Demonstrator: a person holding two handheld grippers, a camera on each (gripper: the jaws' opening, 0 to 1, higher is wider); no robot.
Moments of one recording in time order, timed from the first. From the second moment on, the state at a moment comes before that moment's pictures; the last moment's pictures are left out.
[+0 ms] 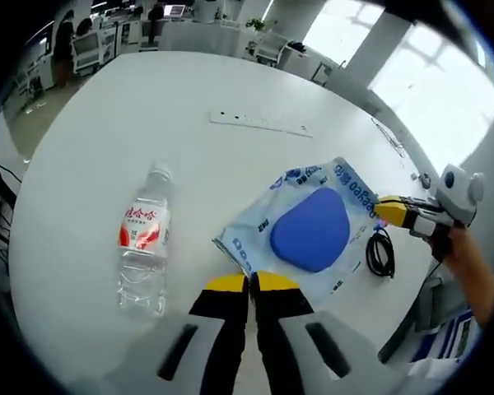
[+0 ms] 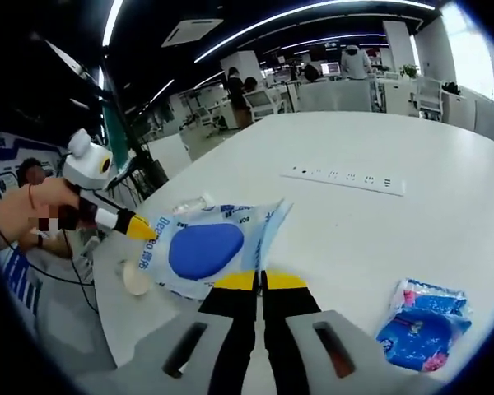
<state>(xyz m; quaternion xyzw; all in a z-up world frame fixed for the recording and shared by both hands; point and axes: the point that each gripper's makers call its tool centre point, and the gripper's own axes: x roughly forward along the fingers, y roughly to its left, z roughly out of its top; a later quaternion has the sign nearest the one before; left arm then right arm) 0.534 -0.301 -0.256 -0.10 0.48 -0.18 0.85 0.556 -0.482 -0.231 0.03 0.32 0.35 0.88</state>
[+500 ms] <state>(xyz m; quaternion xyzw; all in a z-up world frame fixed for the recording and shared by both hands) 0.559 -0.341 -0.230 -0.08 0.45 -0.23 0.86 0.544 -0.523 -0.213 0.05 0.30 0.29 0.91</state>
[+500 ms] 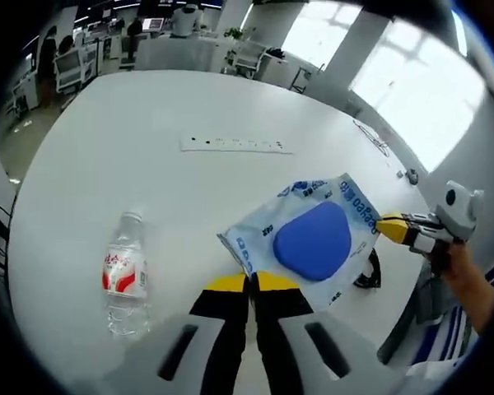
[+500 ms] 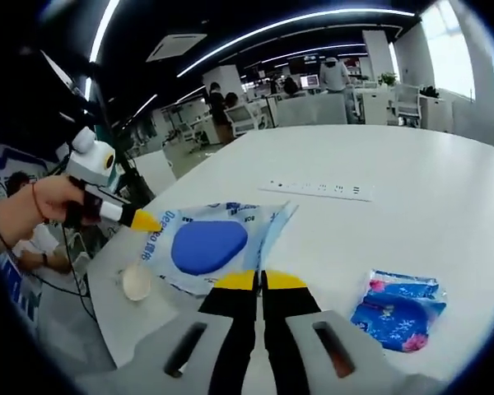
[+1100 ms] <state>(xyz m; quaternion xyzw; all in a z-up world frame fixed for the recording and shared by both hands) 0.583 -0.378 -0.253 -0.06 0.45 -0.26 0.85 0.548 -0.558 -0.246 0.05 0.33 0.23 0.92</state>
